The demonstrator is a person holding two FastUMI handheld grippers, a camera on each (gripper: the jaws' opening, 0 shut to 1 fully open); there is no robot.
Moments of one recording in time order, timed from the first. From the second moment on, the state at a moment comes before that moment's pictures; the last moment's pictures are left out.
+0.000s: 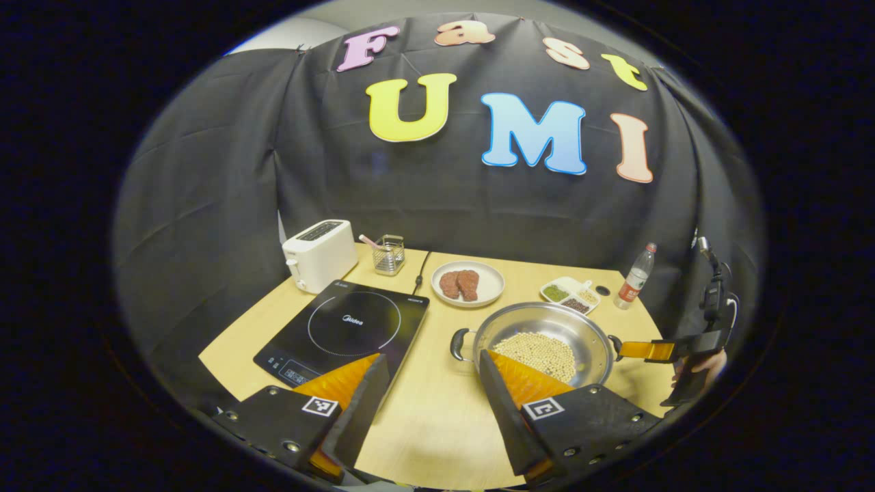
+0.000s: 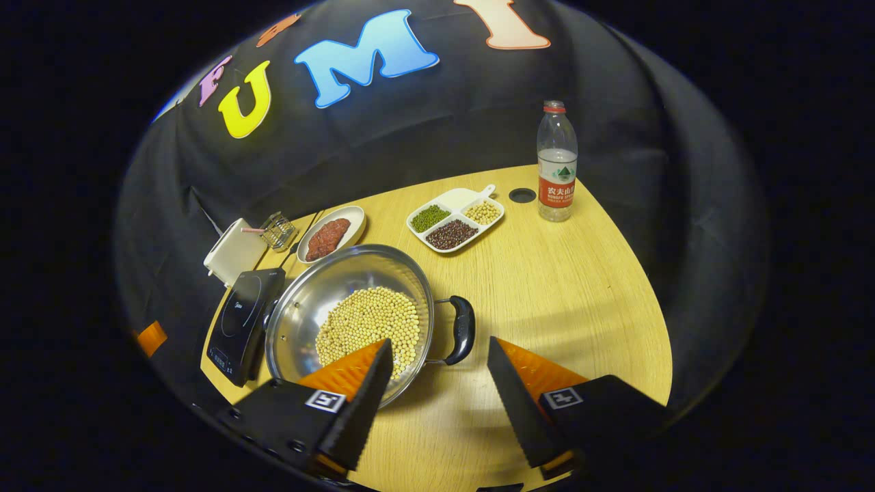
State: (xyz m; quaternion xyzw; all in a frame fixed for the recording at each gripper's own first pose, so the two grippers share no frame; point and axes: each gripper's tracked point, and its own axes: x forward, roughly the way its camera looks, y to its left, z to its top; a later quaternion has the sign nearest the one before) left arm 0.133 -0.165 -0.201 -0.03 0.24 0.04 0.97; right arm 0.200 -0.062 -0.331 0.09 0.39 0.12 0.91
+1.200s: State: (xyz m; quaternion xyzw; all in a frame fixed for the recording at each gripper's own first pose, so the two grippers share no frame) left arm 0.292 -0.210 -0.402 -0.12 0.37 -0.14 0.91; right arm 0.250 -0.040 -0.386 0.01 0.43 0.08 0.90
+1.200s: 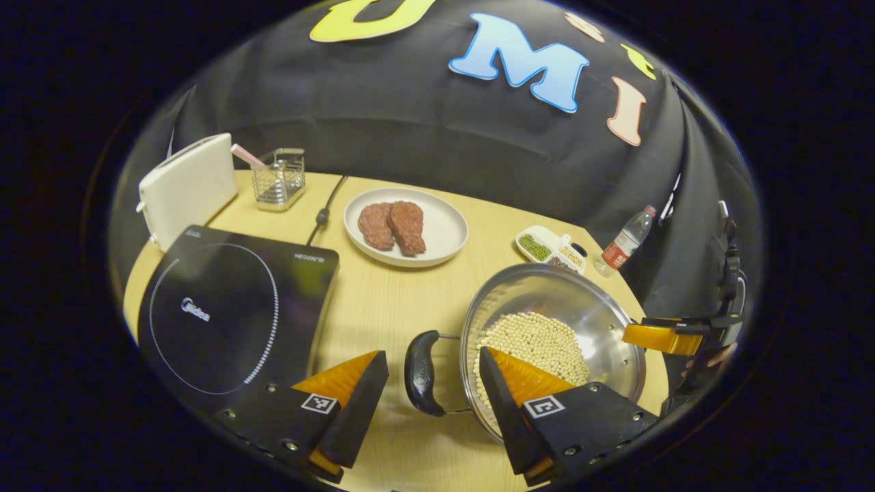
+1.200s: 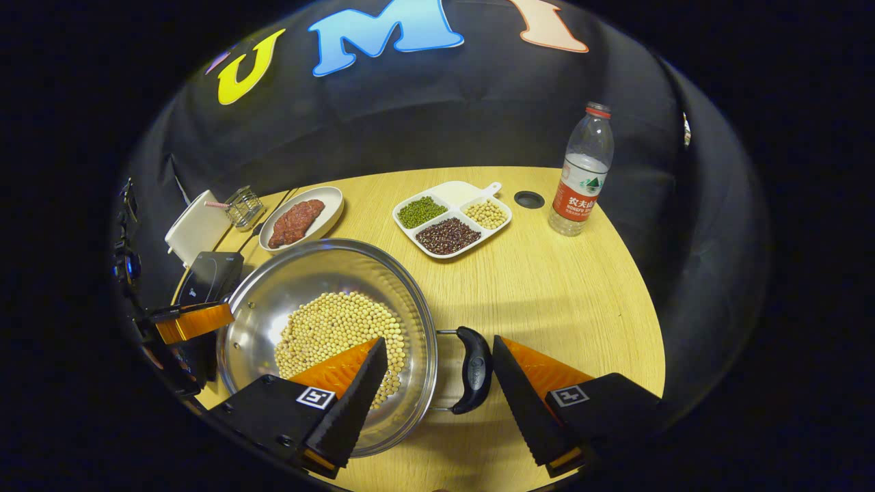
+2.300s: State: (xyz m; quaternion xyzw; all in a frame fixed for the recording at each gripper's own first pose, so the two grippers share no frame) left arm 0.288 -0.227 -0.437 -0.20 0.44 -0.11 0.87; right arm 0.256 -0.037 -0.428 0.08 0.48 0.11 0.87
